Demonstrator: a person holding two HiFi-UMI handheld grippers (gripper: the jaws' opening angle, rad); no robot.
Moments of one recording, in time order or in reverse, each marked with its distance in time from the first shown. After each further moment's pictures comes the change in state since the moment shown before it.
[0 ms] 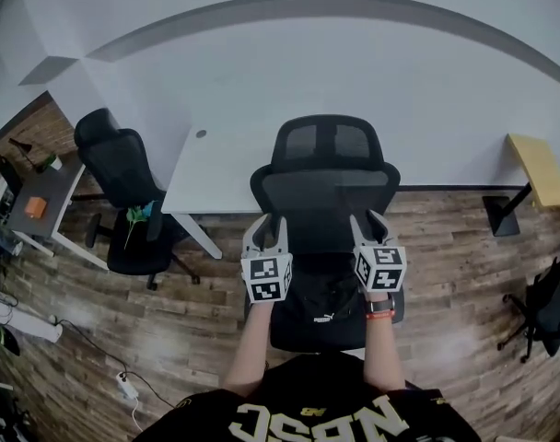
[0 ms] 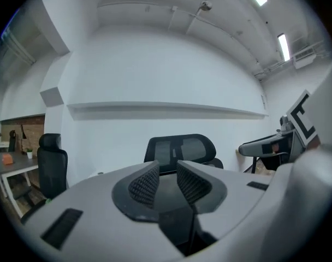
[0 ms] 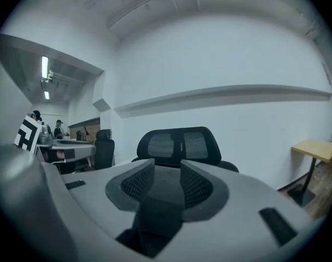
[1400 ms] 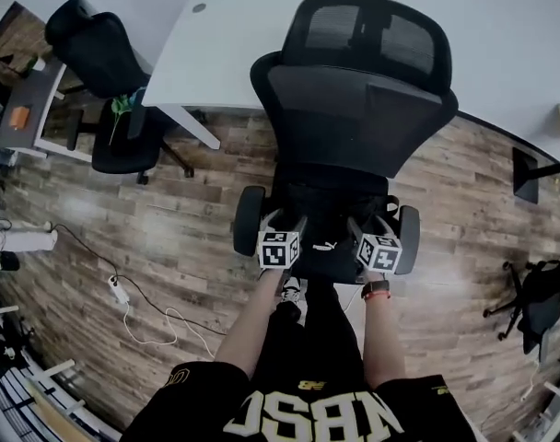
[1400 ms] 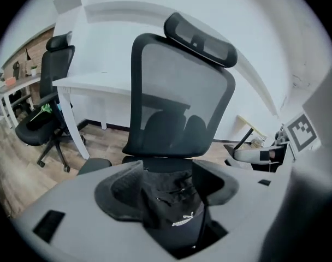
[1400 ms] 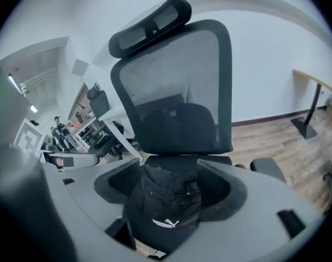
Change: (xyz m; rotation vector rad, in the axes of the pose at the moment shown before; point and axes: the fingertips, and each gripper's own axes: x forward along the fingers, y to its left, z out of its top) left arm -0.041 -0.035 -0.377 -0.359 0.642 -0.010; right arm 0.006 -0.008 -0.377 0.269 0.603 0.068
